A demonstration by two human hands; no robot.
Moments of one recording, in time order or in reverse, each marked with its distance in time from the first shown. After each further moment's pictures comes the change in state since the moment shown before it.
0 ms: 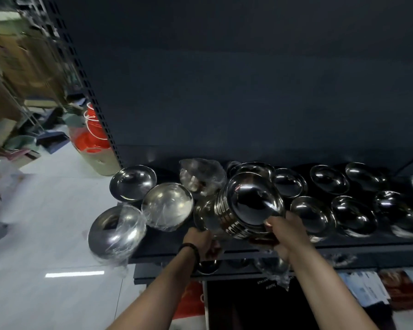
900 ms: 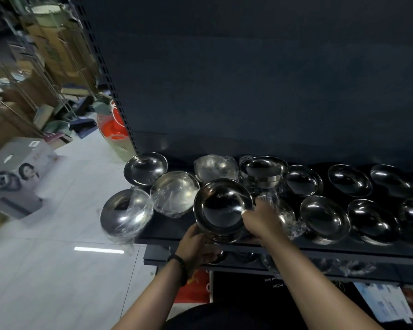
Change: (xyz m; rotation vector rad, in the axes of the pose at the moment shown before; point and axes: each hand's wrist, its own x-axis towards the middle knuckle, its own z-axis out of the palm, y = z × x) left_hand -0.046 -0.029 -0.016 -0.060 -0.056 0.098; right_hand 0.018 0.008 0.041 -0.620 -0.194 -0.267
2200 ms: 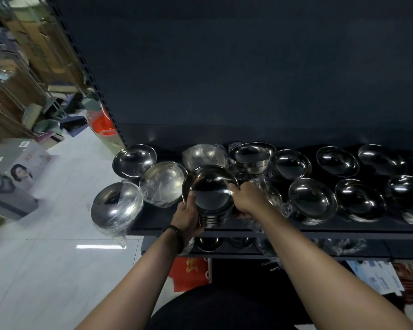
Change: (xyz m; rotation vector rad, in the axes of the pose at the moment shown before) left_hand 0.024 0.024 0.014 0.077 0.157 0.069; right_hand 0.032 0.005 -0.005 -0.275 -0.125 -0.069
